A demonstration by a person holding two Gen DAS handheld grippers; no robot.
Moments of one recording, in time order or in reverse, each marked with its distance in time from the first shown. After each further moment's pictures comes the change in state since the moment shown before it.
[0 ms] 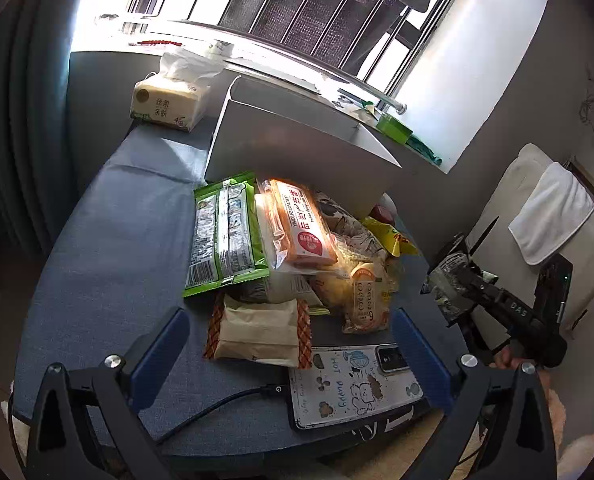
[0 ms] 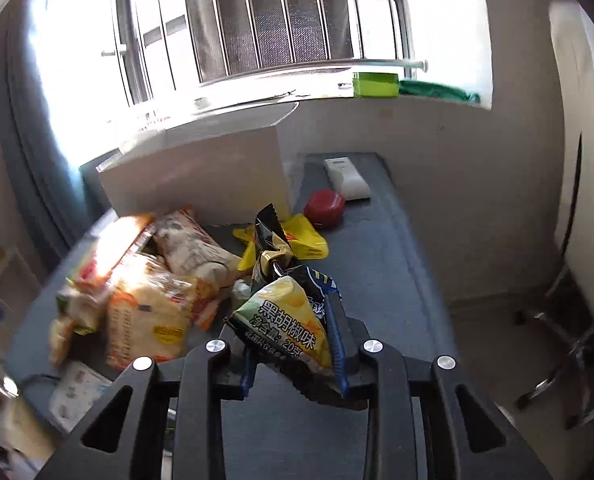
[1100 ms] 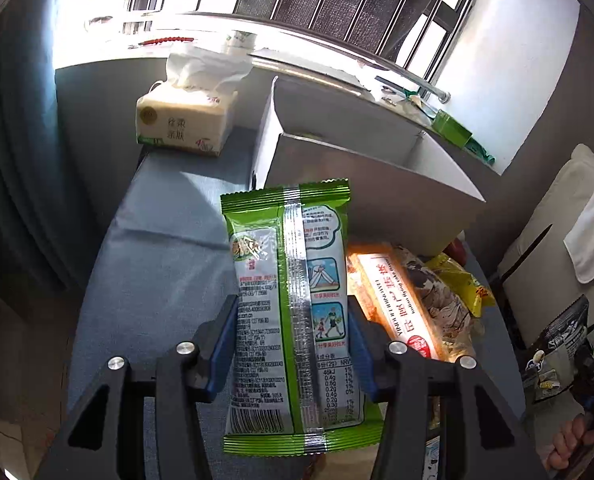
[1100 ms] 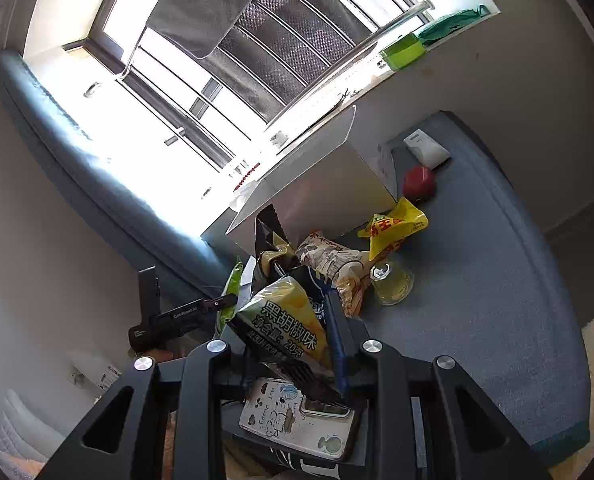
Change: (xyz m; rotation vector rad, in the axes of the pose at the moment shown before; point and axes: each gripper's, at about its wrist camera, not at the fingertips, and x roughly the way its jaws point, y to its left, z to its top) left arm 0.063 0.038 0.100 0.062 0.033 0.093; right arm -0.027 0.005 0.000 0.193 -0.008 0.353
